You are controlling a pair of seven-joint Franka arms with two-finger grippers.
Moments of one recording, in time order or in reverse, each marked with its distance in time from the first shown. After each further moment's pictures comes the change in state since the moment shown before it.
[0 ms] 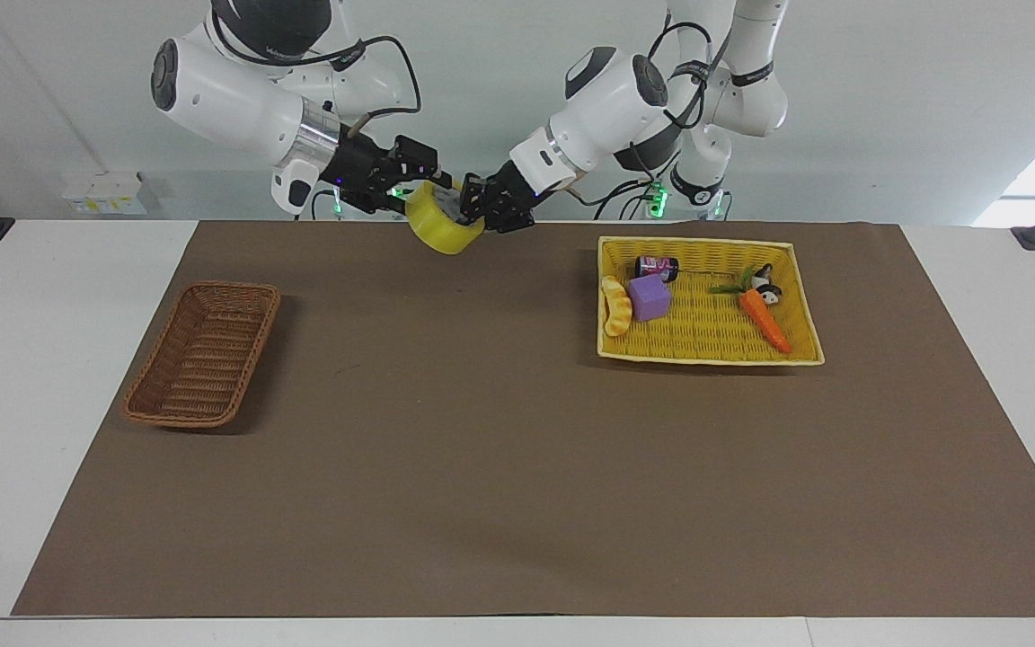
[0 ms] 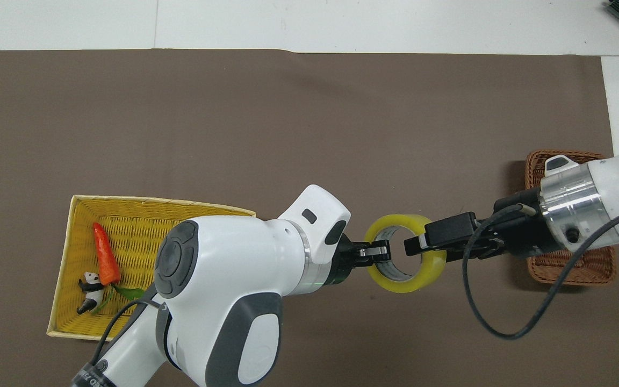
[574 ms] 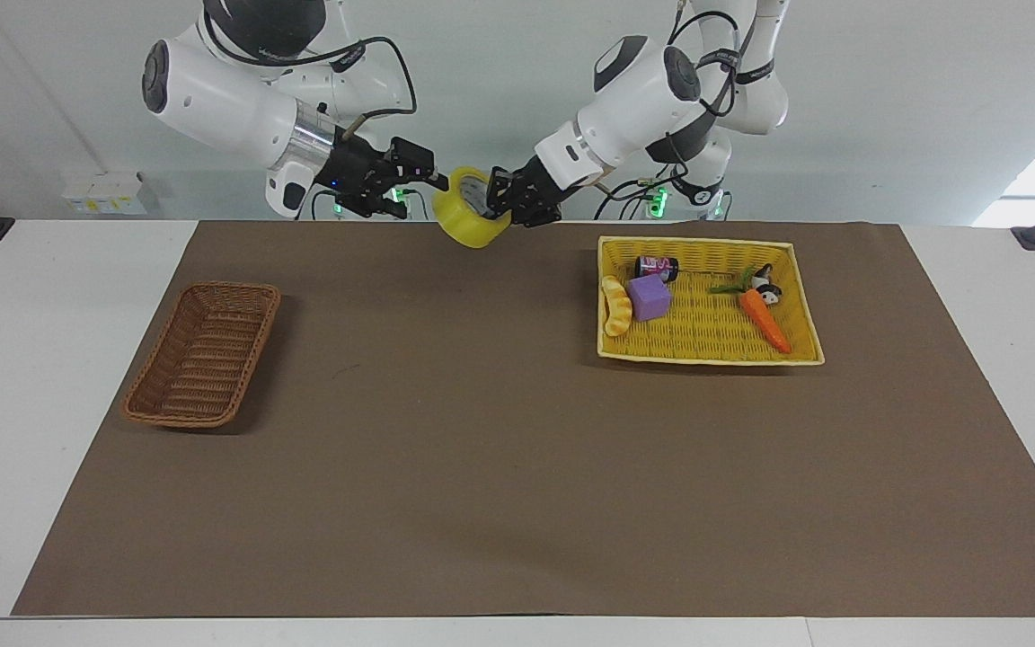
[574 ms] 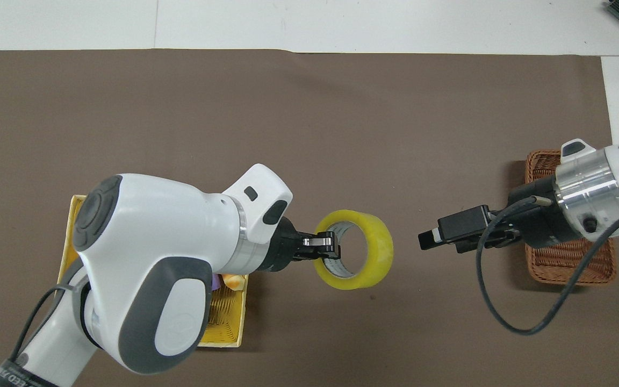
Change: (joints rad) left arm 0.047 -0.043 -0.005 -0.014 0.037 -0.111 0.029; right arm -0.004 0.025 0.006 0.036 0.021 0.004 0.017
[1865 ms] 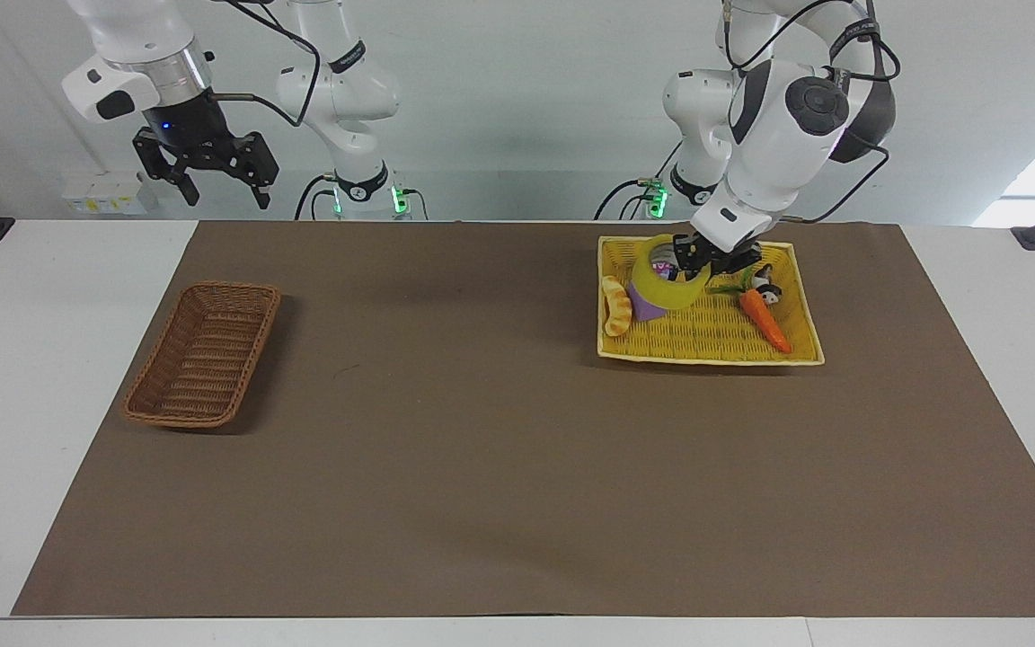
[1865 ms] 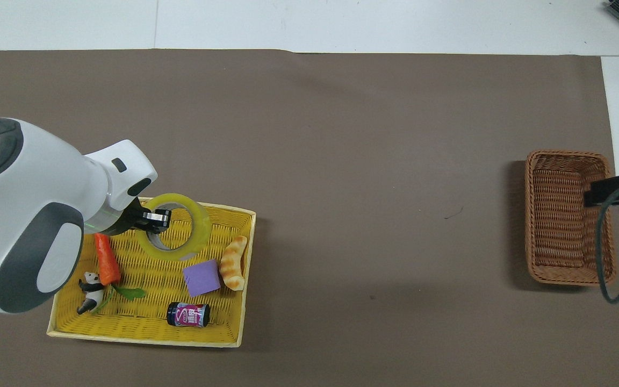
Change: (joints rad) left arm 0.412 -0.048 0.005 0.002 0.553 -0.465 0.151; right arm -0.061 0.014 -0.024 0.287 -0.788 -0.063 -0.039
